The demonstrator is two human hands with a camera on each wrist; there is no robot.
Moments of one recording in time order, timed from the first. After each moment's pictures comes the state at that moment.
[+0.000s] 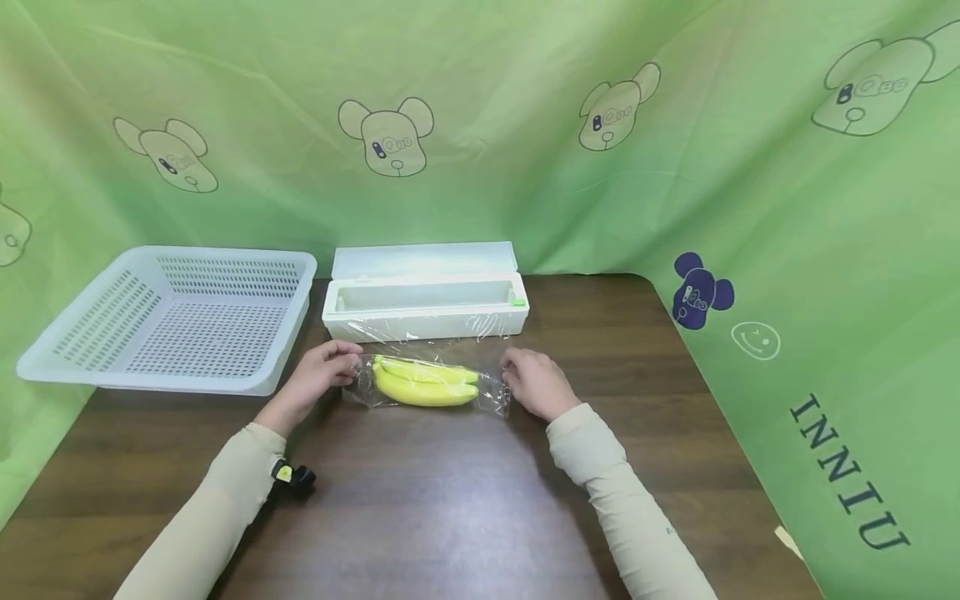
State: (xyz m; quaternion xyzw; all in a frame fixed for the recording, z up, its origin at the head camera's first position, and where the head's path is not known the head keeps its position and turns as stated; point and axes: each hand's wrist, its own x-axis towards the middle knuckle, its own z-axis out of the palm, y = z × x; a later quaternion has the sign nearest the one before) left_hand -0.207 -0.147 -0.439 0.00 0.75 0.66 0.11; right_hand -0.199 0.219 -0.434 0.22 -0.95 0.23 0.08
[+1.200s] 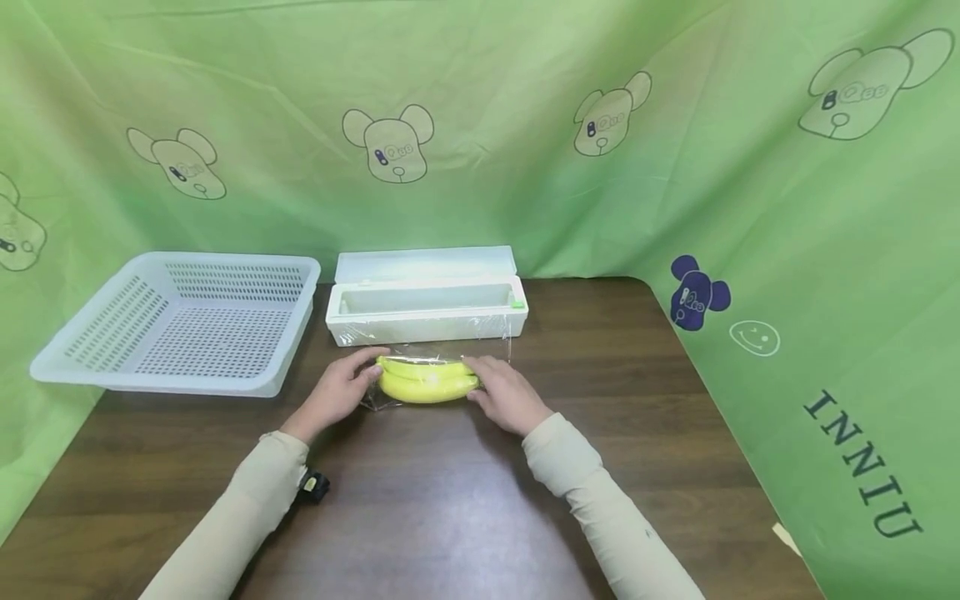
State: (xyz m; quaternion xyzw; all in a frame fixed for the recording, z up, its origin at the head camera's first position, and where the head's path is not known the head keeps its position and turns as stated) left_hand -0.192 -0.120 -0.440 0.15 0.88 0.45 0.01; right_hand -0.182 0.183 -0.437 0.31 -0.92 0.24 0.06
